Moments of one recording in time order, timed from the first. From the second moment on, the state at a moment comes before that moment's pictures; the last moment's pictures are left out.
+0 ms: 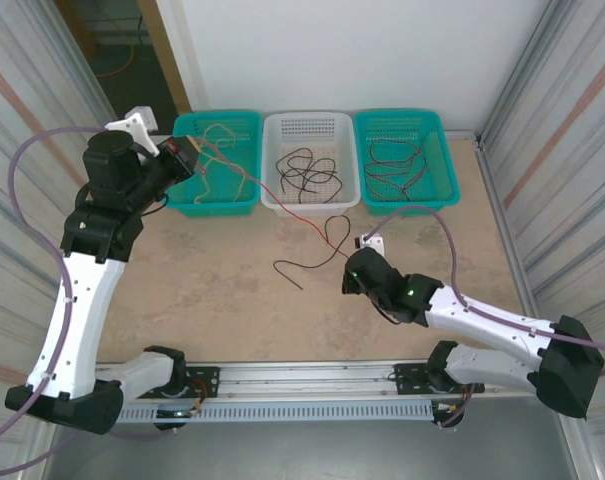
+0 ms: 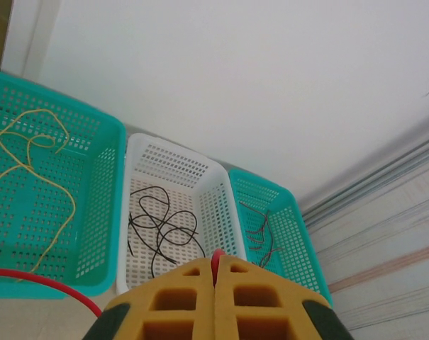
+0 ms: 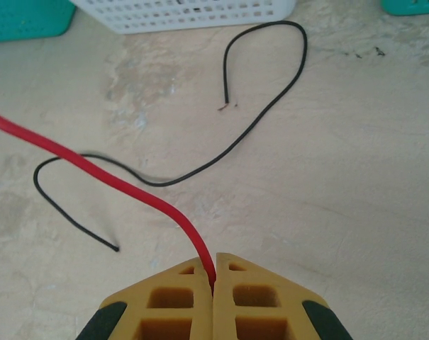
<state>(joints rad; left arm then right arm) -0.22 1.11 1.50 -0.62 0.13 -0.63 0.92 1.05 0.64 -0.38 0.40 0.73</state>
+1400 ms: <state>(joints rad) -0.63 2.33 2.25 0.45 0.30 -0.72 0.74 0.60 1.19 -1.12 0.74 0.88</state>
